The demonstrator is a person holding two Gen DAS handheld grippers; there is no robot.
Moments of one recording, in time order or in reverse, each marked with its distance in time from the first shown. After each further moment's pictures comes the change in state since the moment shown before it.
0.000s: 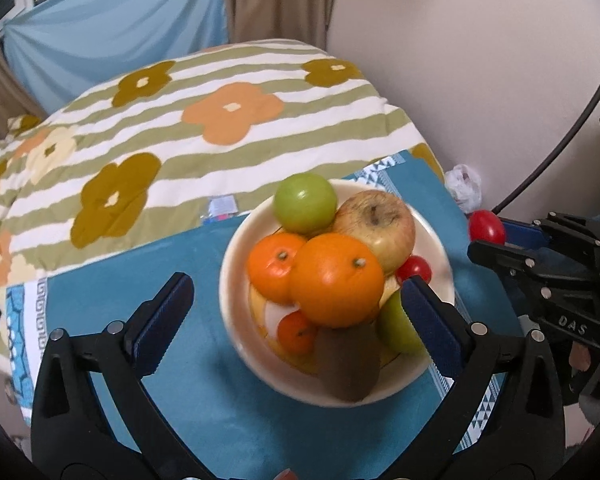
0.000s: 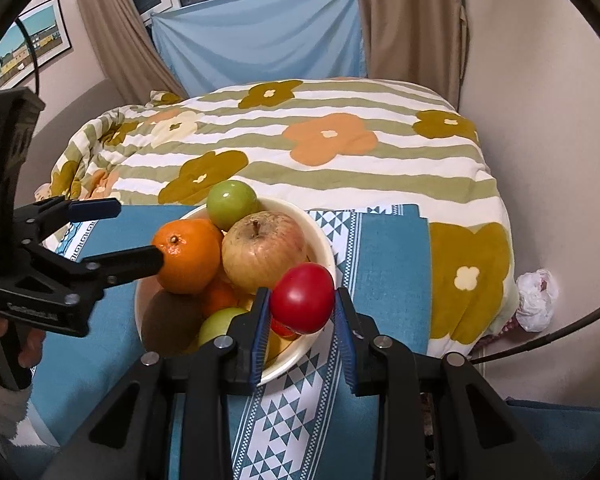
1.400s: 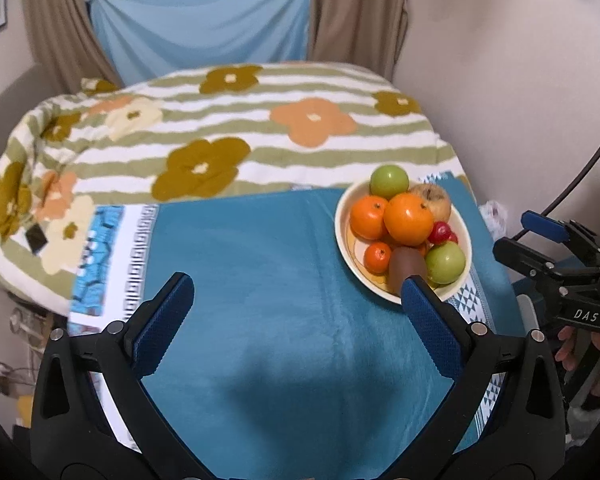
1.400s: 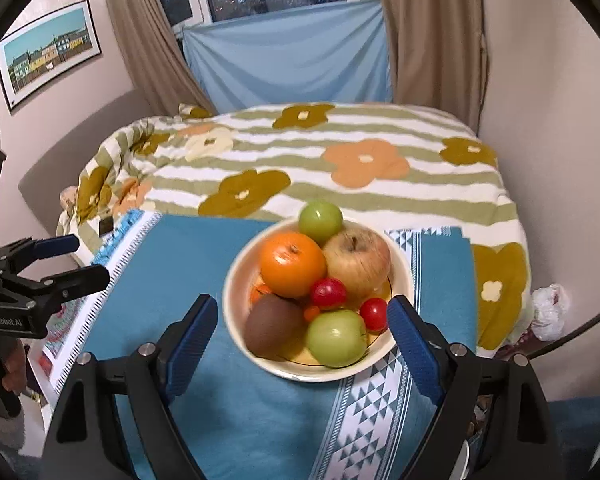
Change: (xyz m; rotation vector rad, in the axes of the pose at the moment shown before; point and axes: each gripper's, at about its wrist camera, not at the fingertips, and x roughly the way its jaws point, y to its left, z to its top) left arm -0.140 0.067 -0.081 -0.193 -0.101 0.147; right arm -0.063 0.082 -0.007 -0.014 -0.109 0.026
